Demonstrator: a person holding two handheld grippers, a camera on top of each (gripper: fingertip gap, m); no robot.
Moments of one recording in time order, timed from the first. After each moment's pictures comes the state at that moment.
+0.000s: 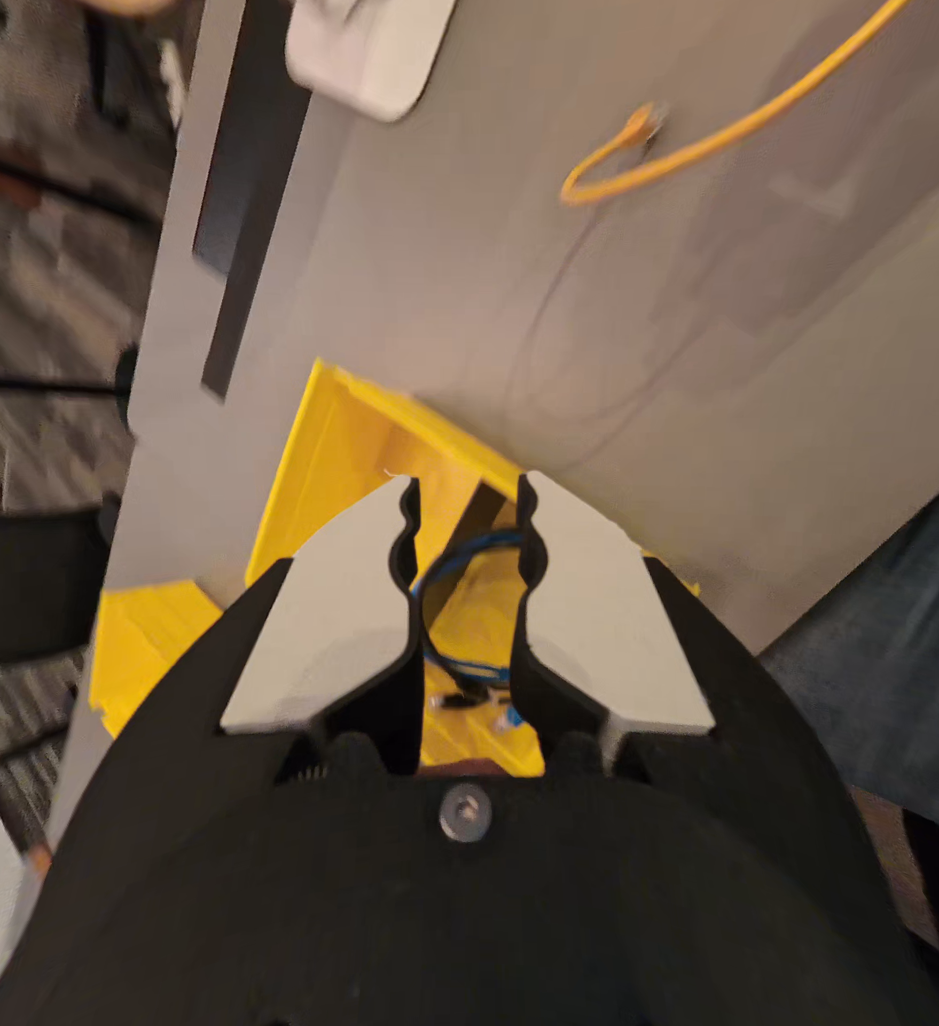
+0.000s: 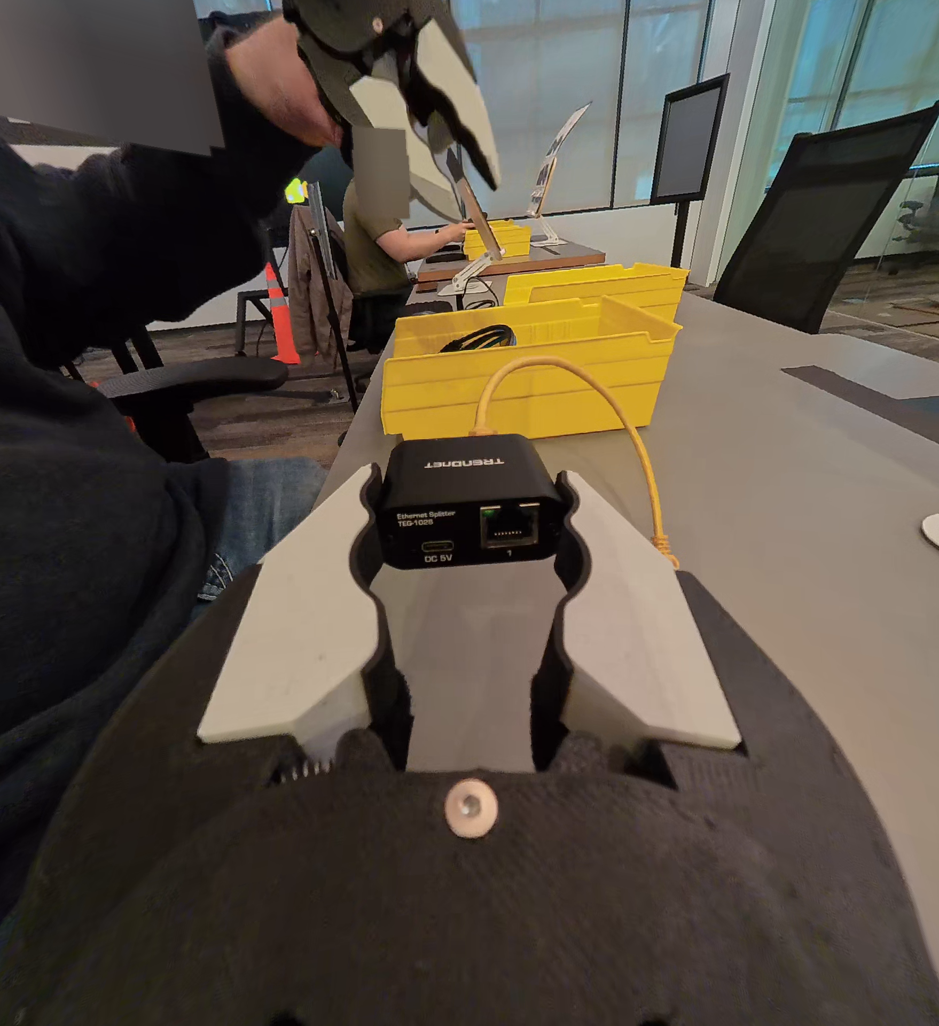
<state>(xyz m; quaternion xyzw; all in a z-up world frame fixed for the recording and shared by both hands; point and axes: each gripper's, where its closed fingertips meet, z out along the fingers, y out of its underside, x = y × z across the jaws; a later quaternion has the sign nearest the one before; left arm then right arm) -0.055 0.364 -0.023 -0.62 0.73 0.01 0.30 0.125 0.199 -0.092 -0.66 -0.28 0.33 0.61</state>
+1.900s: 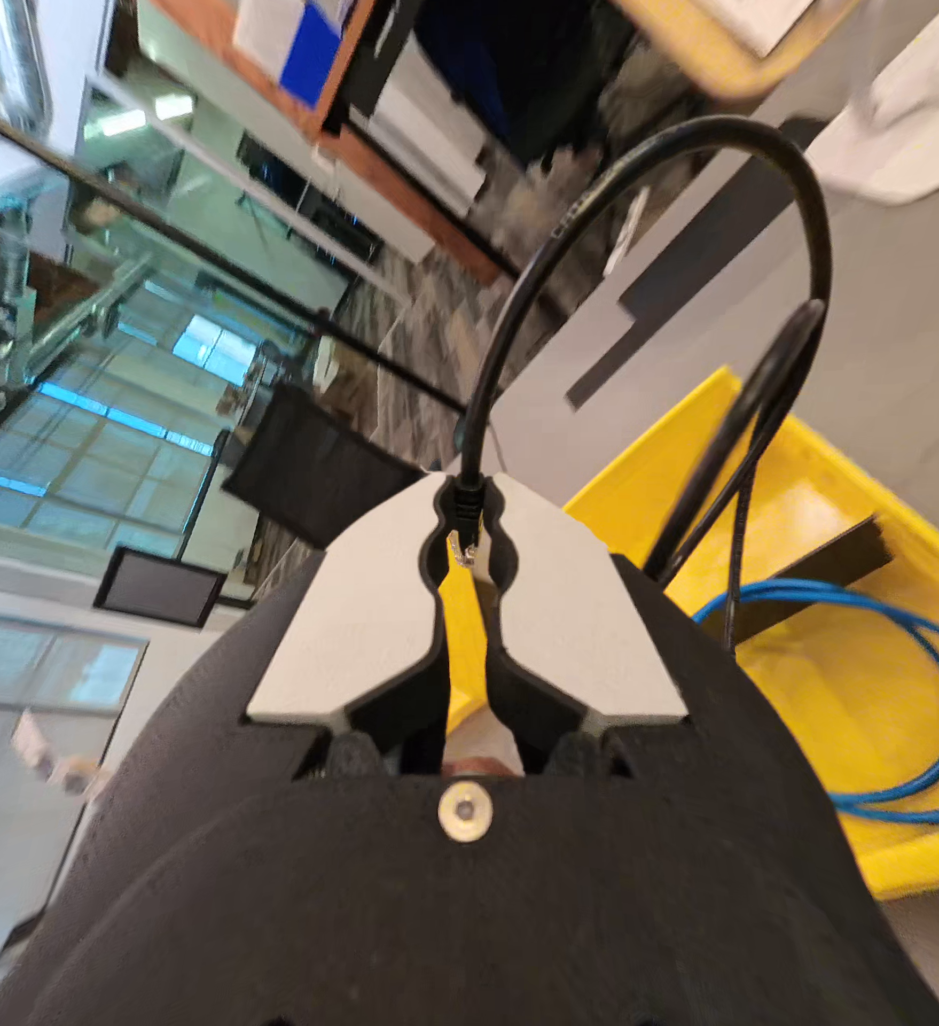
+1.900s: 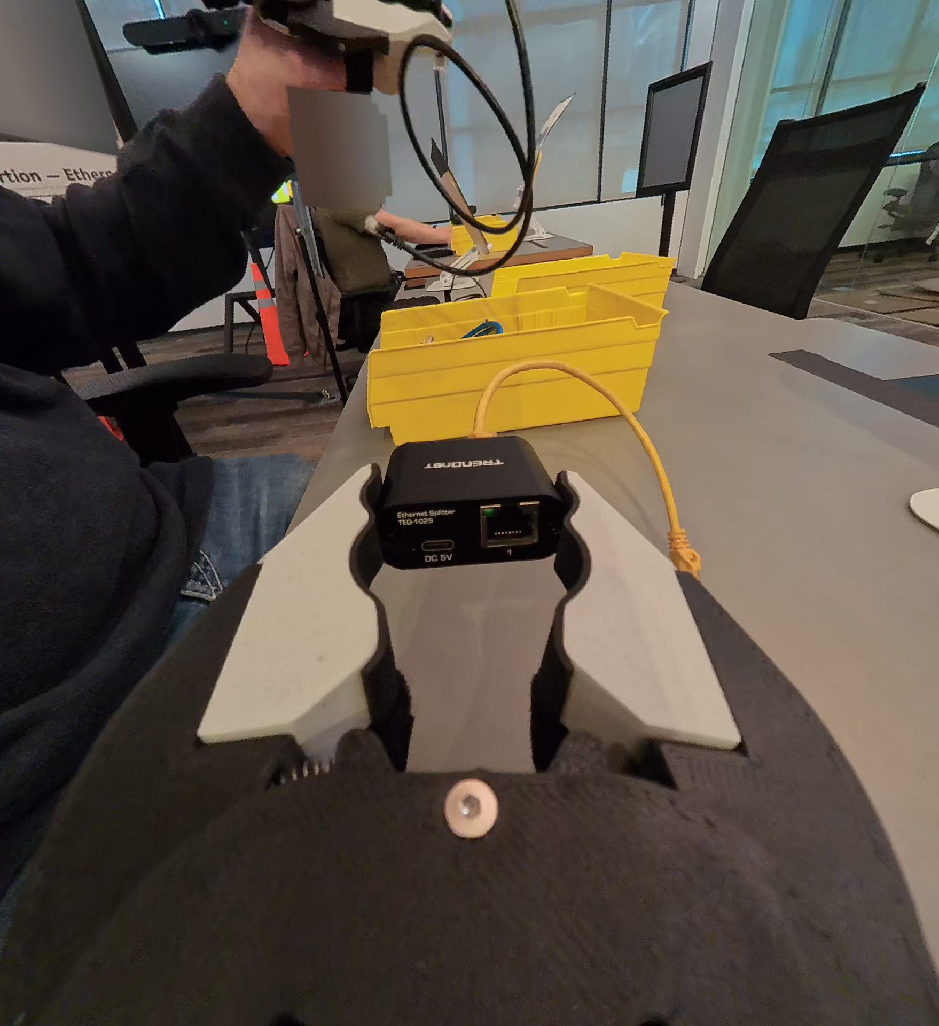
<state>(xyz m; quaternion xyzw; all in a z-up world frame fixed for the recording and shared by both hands) -0.143 0.448 0.089 -0.59 0.53 0.11 0.60 0.131 0.204 -0.100 -0.67 -0.27 0.33 0.61</state>
